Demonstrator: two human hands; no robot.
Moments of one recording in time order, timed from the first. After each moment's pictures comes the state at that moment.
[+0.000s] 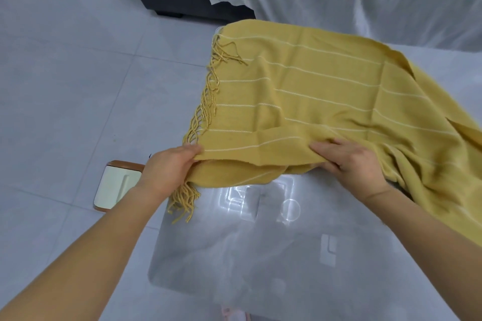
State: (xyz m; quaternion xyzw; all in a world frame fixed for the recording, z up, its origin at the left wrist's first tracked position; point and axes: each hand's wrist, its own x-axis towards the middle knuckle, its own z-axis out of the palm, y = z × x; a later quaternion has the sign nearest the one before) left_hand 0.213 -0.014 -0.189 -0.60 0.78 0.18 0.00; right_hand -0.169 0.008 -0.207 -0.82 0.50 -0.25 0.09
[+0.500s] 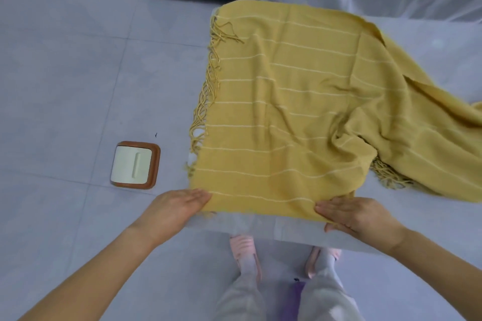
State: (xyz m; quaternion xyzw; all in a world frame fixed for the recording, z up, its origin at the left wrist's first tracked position) left_hand 0.257 0.127 -0.117 -0.36 0.91 0.20 0.08; right_hand -0.168 0.199 -0.136 -0.88 0.42 -0.14 0.18
